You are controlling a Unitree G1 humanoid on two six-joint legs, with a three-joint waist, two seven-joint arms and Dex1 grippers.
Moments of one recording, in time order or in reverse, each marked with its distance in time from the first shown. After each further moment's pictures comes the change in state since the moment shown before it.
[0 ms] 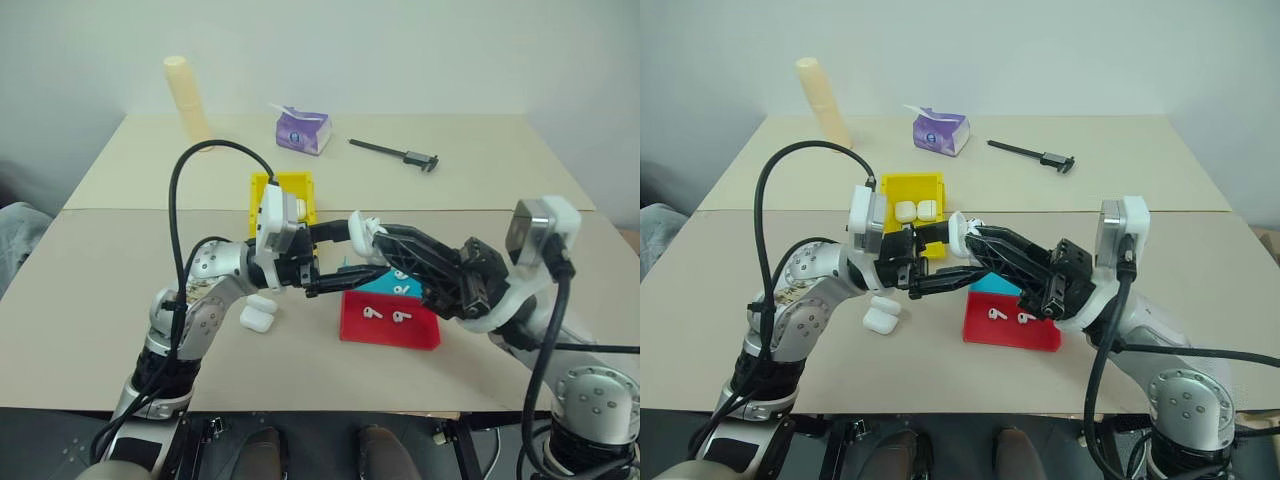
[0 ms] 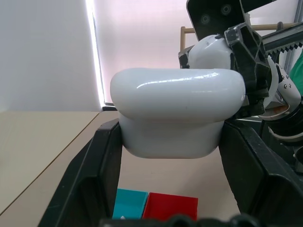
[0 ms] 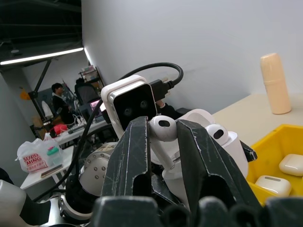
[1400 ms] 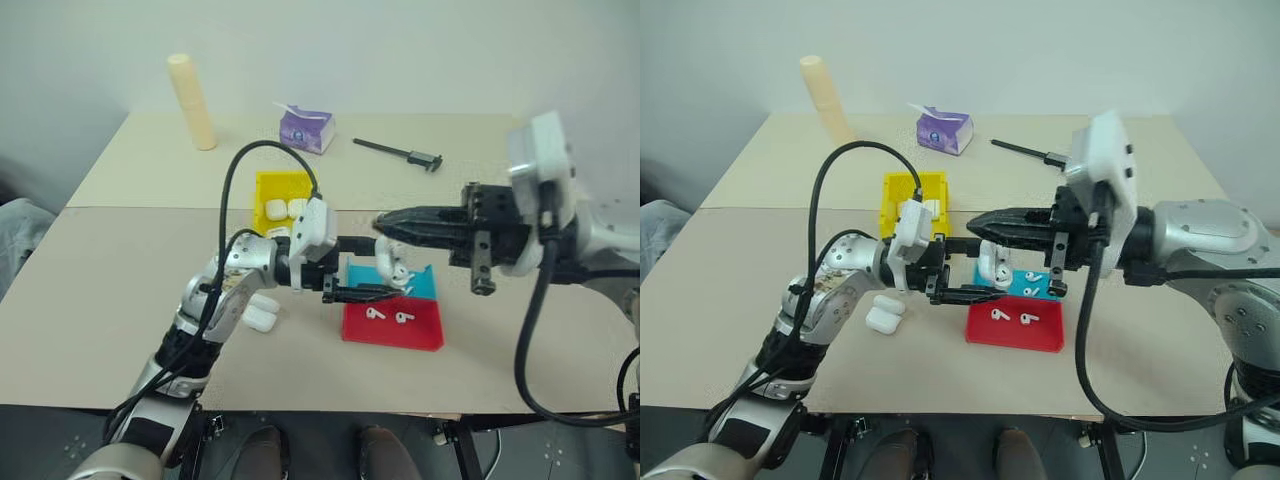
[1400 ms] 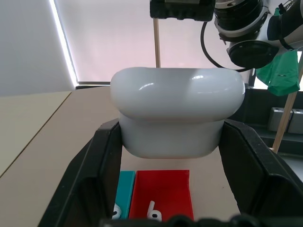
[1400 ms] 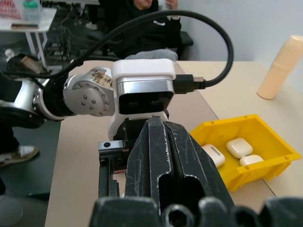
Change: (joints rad) left arm -0.109 -0.055 -0.138 0.184 0.147 -0.070 -0.150; right arm -0.427 -0.499 0.164 0.134 -0.211 0.042 0.289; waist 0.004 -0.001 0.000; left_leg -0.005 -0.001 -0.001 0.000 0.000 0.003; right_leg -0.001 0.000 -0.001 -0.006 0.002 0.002
